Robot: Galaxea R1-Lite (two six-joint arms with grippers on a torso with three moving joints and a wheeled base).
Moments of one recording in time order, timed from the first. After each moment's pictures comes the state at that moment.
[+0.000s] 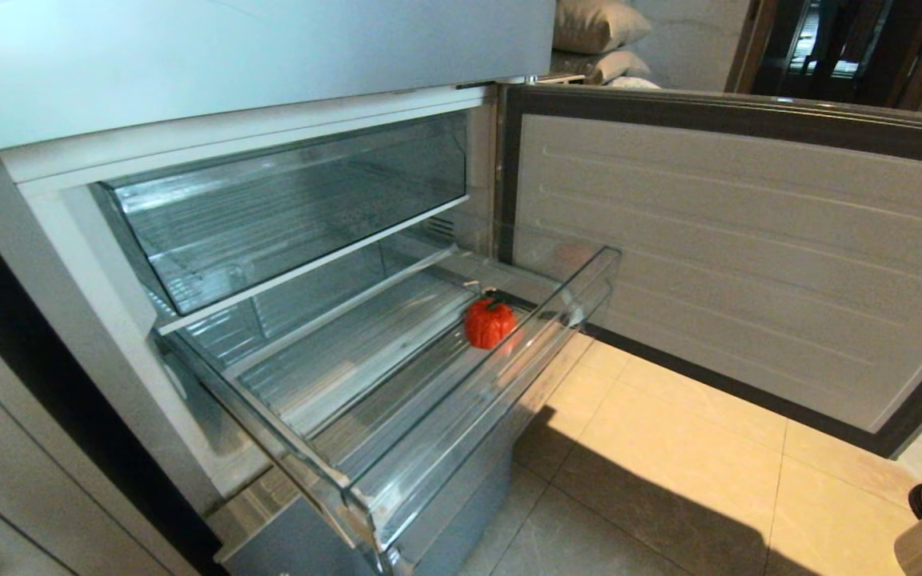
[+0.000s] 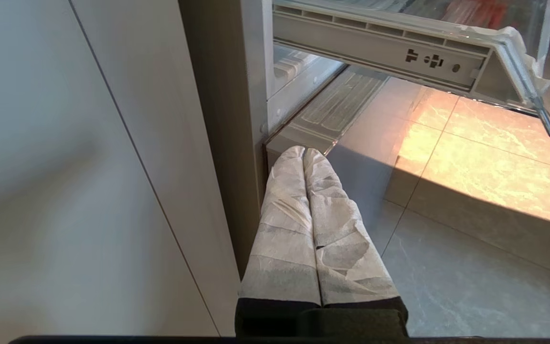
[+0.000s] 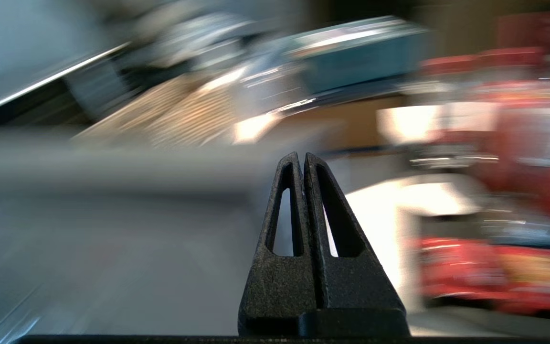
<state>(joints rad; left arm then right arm) 0.00 0.00 -0.01 0.02 0.00 0.02 -0.63 1.09 -1.06 -0.22 0.28 0.30</state>
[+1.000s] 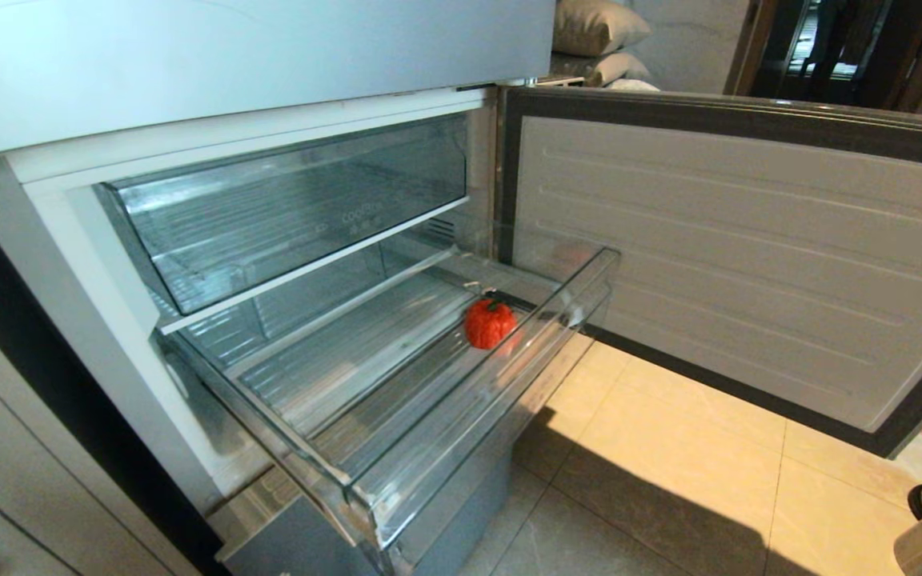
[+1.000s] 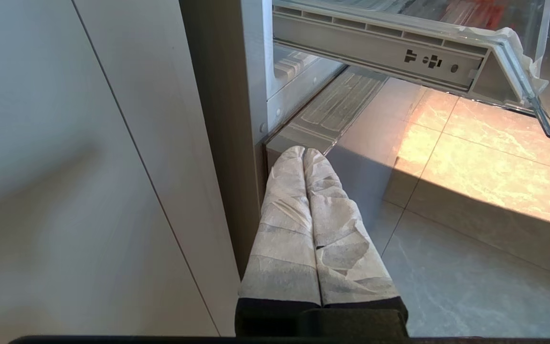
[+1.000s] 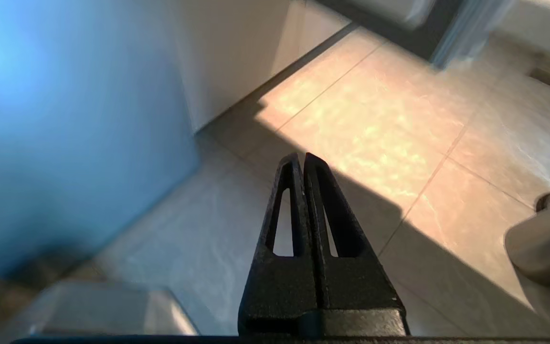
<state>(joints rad) 0.00 0.00 -0.01 0.02 0.00 0.02 -0.02 0.27 -0.01 -0.06 0.06 -0.08</state>
